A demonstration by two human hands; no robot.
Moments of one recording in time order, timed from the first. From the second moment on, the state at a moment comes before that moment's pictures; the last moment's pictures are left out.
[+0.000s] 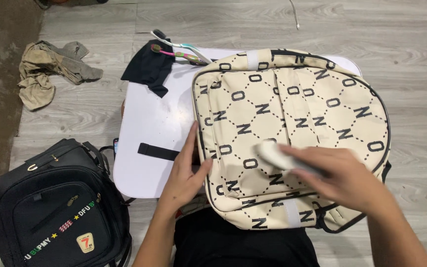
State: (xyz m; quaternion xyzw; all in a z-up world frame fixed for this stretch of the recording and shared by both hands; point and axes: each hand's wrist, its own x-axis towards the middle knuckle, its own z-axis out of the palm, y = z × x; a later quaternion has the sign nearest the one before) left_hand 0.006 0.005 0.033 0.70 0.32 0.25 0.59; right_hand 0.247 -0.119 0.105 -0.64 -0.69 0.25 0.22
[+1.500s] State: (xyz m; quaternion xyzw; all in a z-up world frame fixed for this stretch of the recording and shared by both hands) left_hand 0.043 0.009 0.023 0.55 0.57 0.28 0.54; right_hand 0.424 -0.213 -0.096 -0.72 -0.13 0.08 0.67
